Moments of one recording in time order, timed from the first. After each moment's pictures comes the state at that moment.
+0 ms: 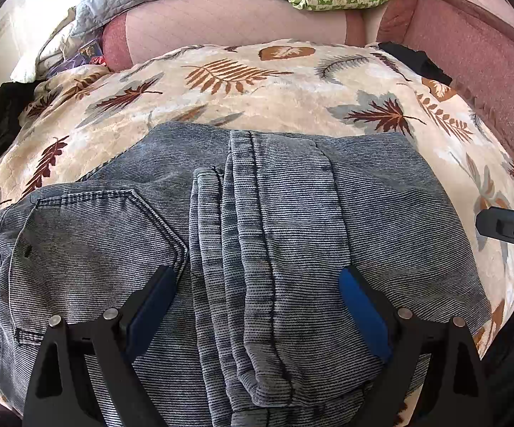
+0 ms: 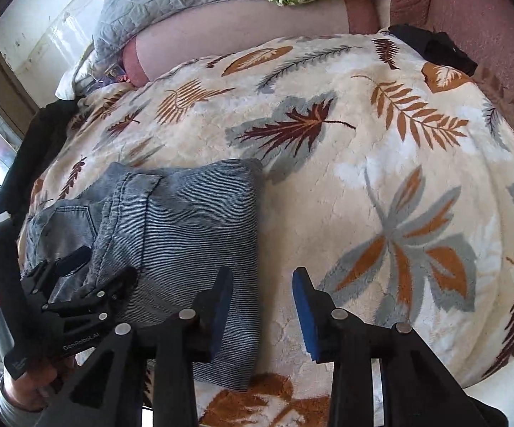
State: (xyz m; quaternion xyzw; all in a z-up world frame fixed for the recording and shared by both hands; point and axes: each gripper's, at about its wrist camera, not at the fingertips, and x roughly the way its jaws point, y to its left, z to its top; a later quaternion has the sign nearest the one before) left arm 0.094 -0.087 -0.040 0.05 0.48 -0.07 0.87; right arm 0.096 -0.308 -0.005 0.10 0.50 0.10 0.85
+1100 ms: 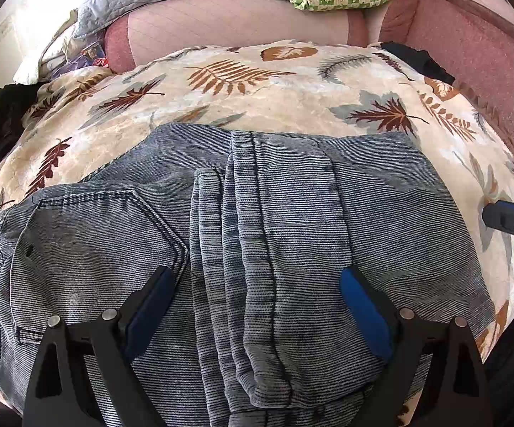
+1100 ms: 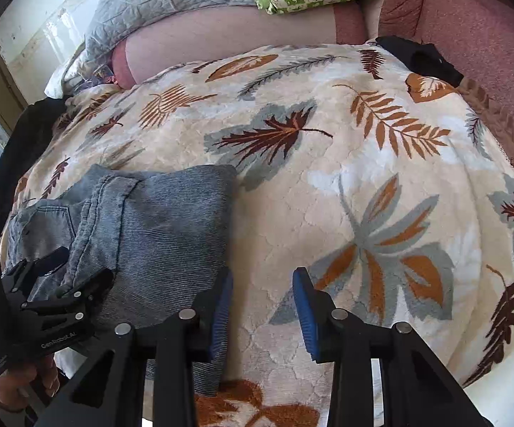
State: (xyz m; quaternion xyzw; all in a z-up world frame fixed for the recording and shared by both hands) left arm 0.094 -0.088 -0.041 0.05 0.48 -0.06 0.87; right arm 0.095 -0.319 -0.004 0.07 0.49 0.07 0.87
